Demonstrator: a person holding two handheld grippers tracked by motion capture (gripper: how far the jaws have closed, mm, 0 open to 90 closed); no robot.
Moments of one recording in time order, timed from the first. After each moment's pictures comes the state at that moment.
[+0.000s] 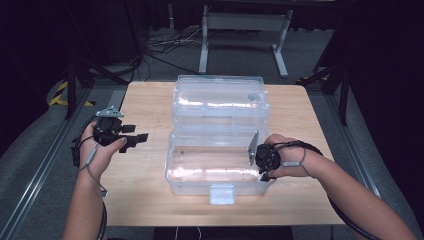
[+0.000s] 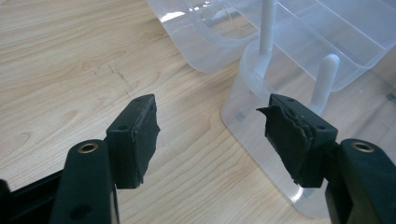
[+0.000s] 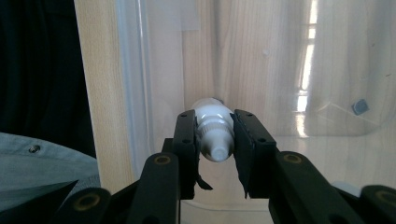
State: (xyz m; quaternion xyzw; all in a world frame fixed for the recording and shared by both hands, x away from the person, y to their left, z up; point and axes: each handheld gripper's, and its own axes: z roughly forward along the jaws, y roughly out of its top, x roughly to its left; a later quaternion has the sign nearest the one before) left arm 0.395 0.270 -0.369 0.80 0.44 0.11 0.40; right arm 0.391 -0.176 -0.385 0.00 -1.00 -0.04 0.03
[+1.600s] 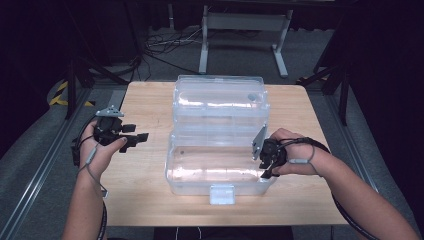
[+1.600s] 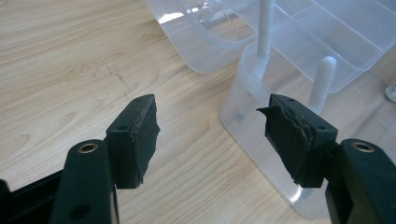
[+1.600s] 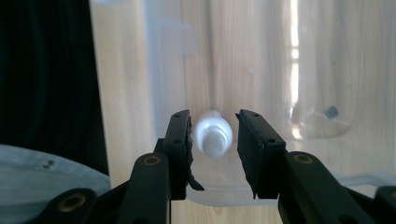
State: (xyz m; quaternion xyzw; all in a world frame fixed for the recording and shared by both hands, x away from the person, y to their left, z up) left arm 0.396 0.268 -0.367 0.80 0.44 0.11 0.40; right arm 0.385 -0.184 -0.356 -0.02 -1.00 -0.09 0.01
